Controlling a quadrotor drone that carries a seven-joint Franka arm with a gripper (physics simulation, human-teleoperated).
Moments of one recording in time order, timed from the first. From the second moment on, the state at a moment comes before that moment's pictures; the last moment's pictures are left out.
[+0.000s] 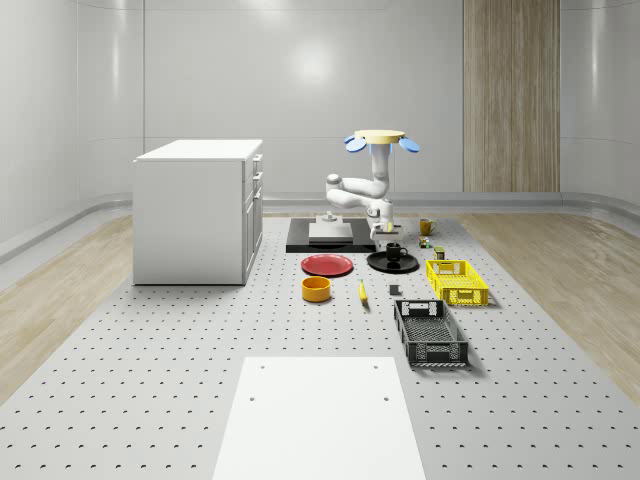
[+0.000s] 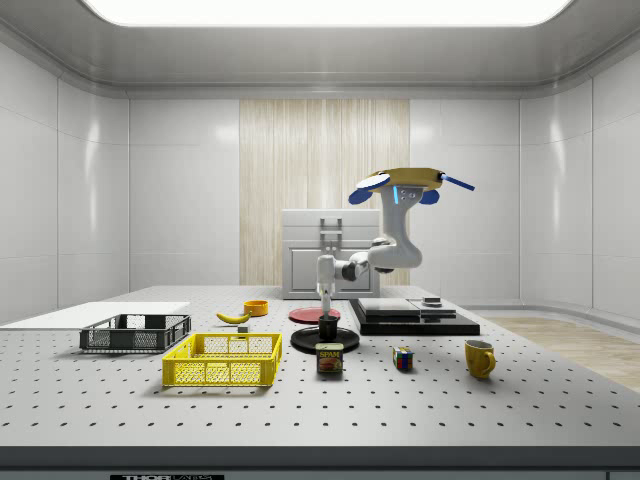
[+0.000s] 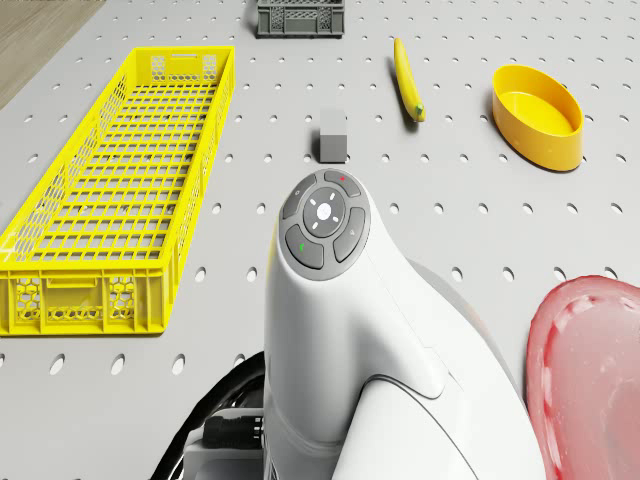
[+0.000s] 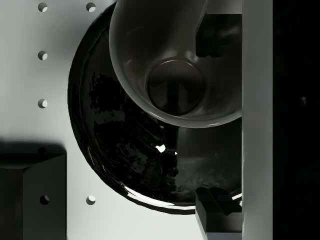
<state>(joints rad) -1.26 -1.59 1.35 -2.79 -1.77 1.67 1.70</state>
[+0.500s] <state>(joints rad) -1.25 -1.59 1.41 -2.80 -1.71 1.64 1.70</state>
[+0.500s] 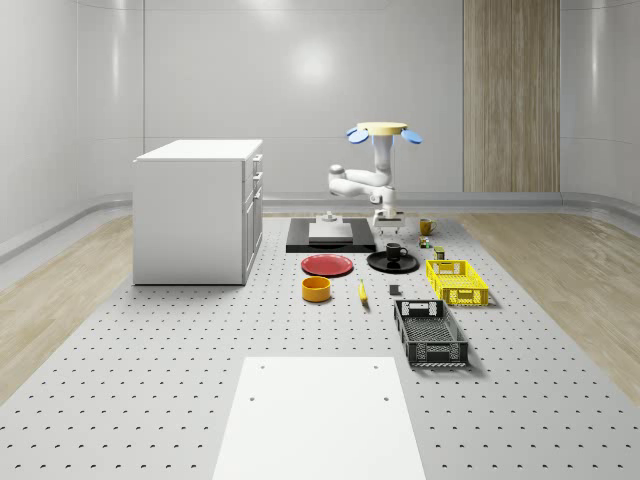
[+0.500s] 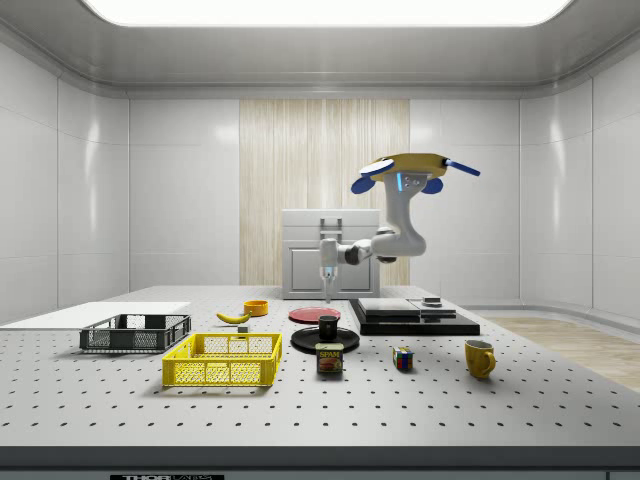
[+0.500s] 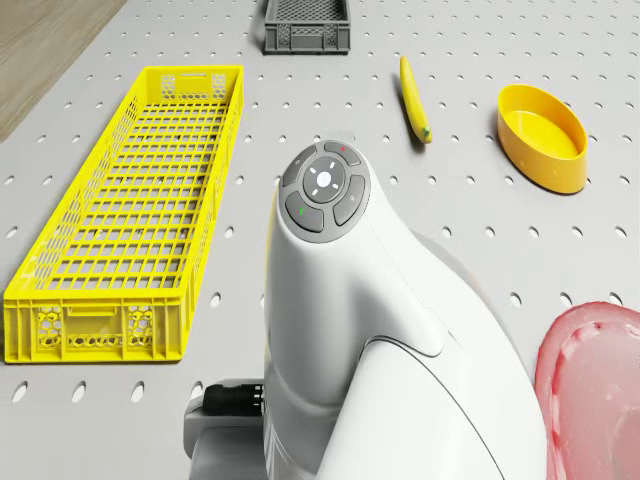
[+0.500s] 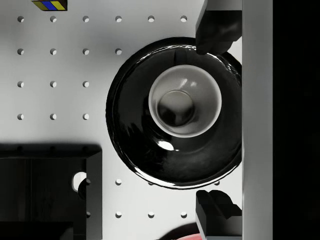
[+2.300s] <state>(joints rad) -1.25 -1.60 1.42 -2.80 -1.70 1.65 1.70</state>
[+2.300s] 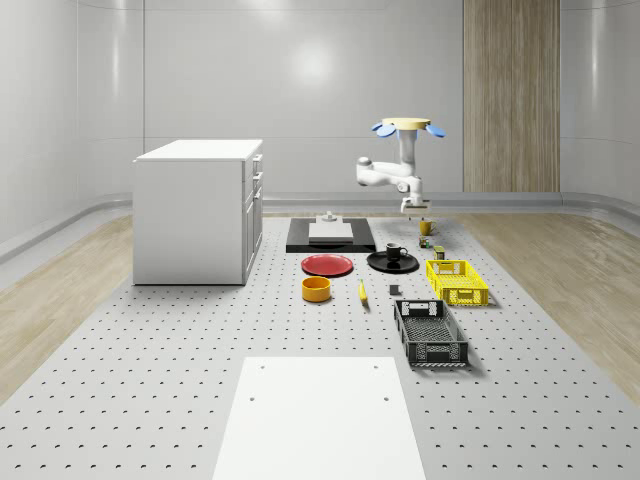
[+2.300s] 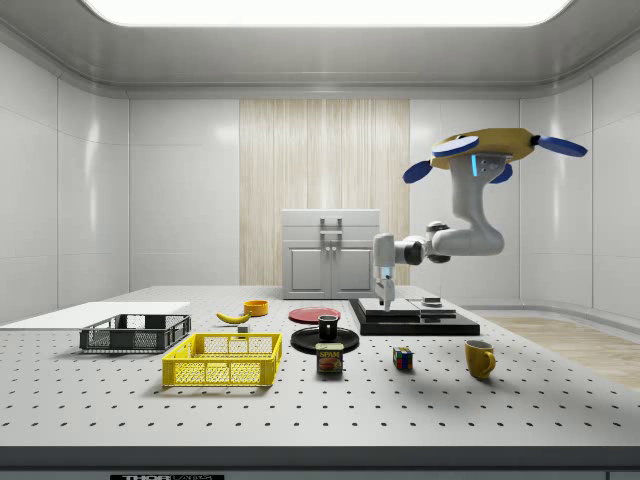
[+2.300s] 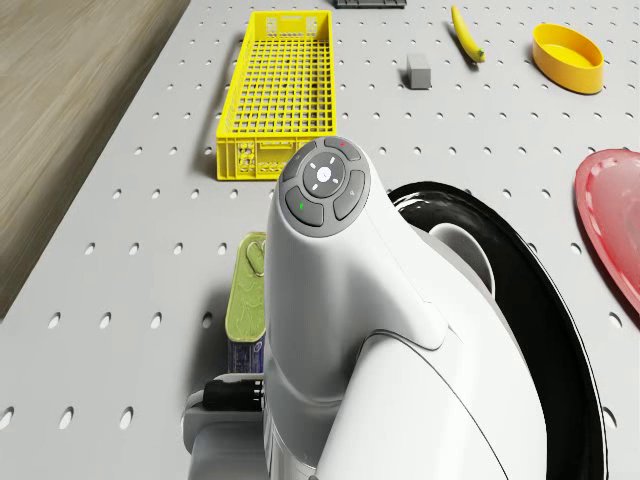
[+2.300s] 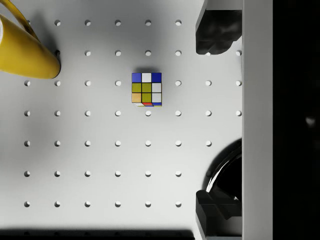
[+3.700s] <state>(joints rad) -1.25 -1.60 1.42 -2.80 -1.70 1.65 1.70</state>
